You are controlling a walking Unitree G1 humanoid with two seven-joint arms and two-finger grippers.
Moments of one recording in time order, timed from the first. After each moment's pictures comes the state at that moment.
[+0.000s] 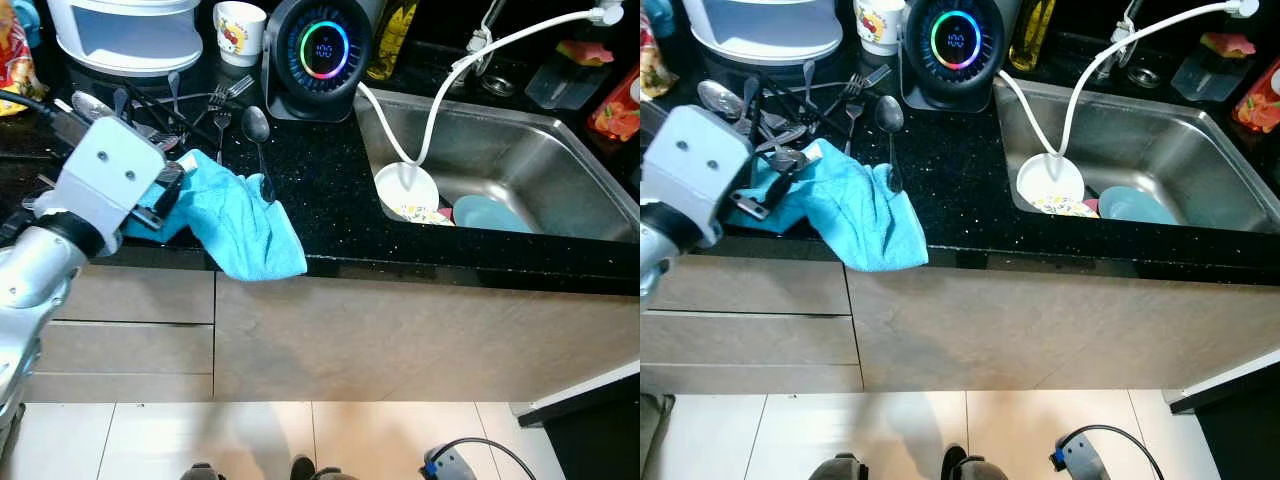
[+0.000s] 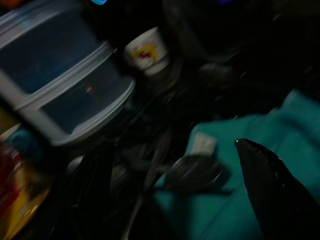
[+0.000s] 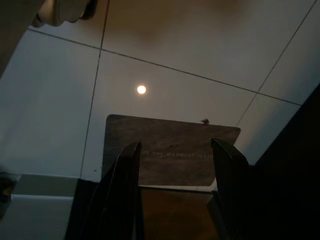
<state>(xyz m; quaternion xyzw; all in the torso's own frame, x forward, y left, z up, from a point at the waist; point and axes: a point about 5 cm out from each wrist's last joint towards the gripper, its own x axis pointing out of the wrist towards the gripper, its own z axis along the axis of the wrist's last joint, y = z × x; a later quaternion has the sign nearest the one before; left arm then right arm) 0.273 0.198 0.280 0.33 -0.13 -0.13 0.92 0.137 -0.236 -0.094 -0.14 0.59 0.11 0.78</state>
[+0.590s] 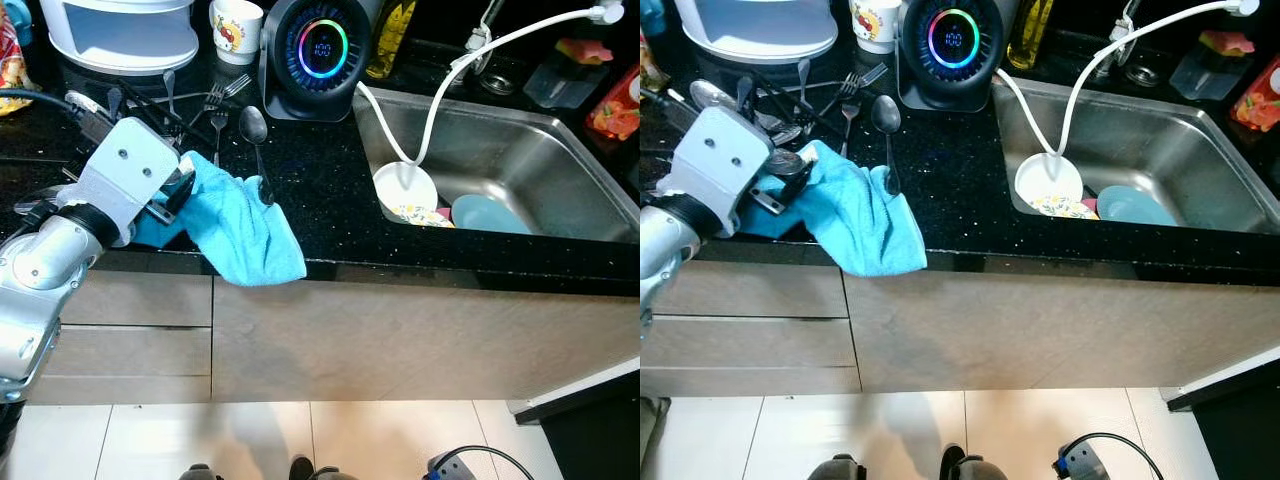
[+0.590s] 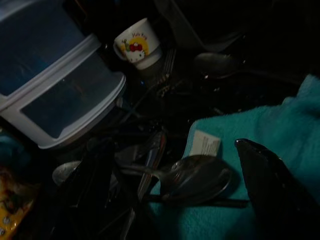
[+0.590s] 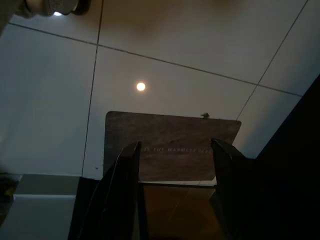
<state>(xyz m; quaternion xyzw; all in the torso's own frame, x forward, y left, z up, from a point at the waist) 0.291 0.211 0.265 0.35 -0.10 -0.12 0.92 0.128 -0.239 -0.096 -0.14 0.60 0.10 0.78</state>
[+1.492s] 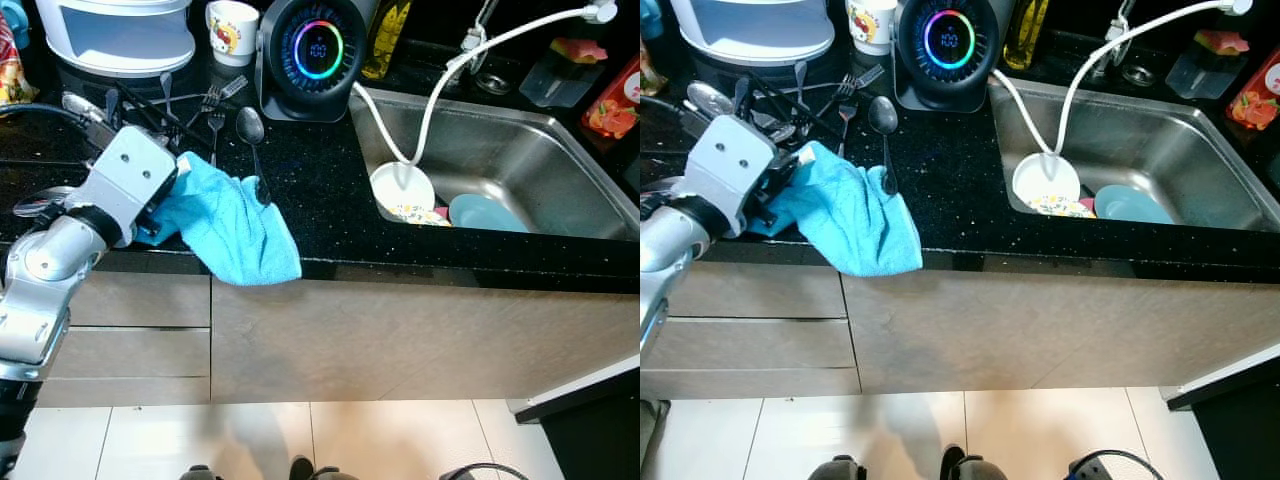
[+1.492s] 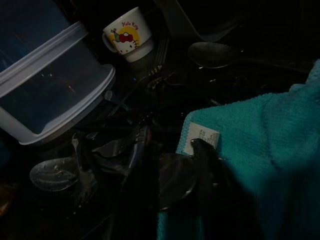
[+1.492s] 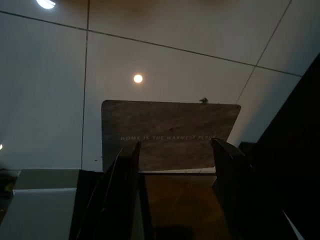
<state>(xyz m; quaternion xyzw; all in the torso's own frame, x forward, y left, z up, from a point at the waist) 0.308 0.219 0.255 0.34 -0.09 -0.13 0.93 0.109 -0.250 -0.099 -0.14 0.61 0.08 0.77</state>
